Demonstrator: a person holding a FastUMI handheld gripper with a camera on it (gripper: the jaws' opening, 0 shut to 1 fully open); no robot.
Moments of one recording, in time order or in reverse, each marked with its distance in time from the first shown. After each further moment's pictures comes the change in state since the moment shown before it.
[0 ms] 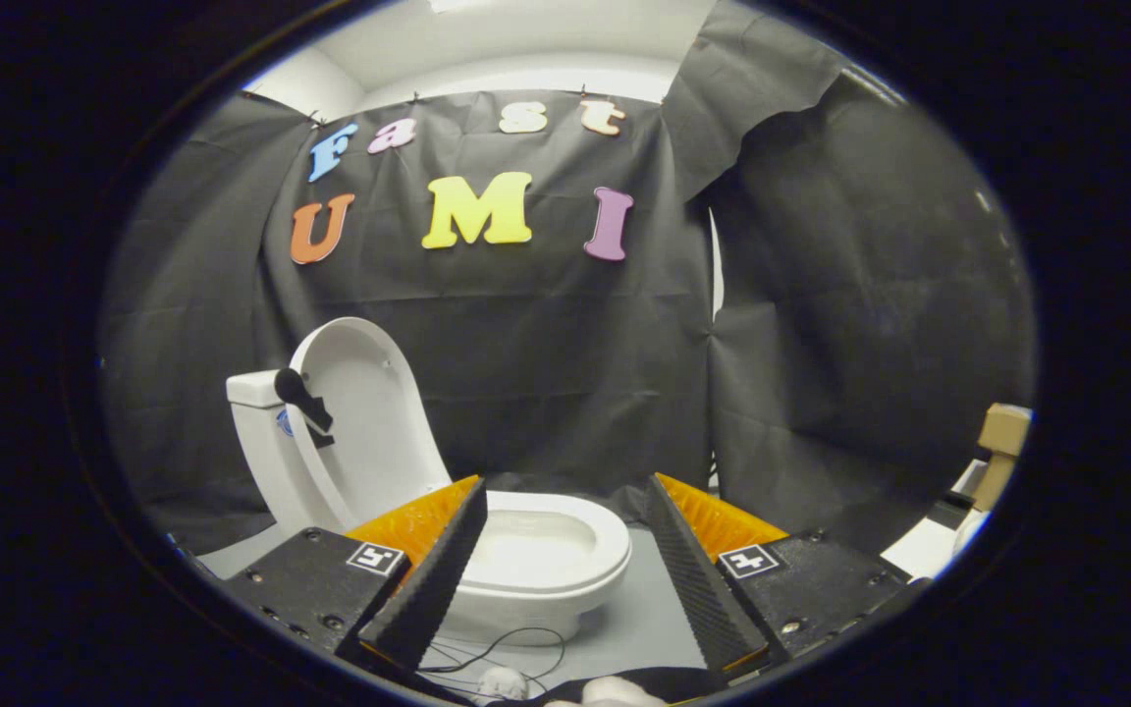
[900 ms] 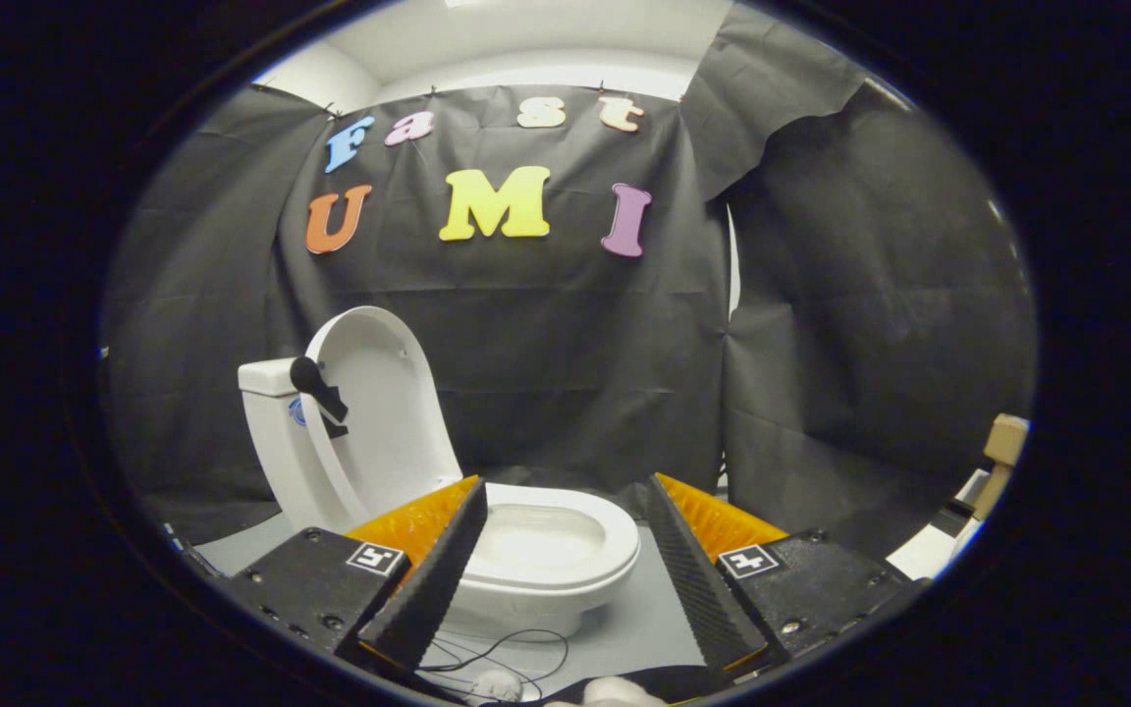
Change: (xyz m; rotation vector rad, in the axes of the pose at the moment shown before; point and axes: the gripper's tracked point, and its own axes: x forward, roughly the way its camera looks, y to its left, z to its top) arm 0.001 0.017 -0.009 -0.031 0.022 0.032
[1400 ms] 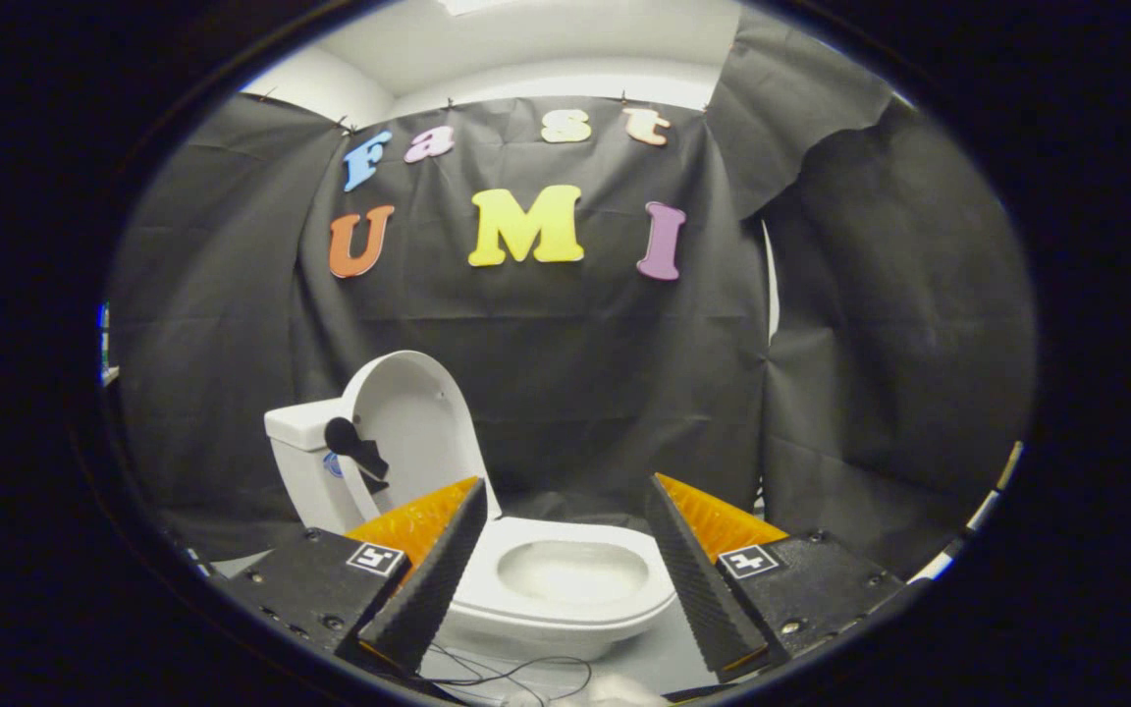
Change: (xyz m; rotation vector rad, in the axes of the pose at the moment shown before) arm 0.022 0.046 0.050 0.019 -0.035 0.087
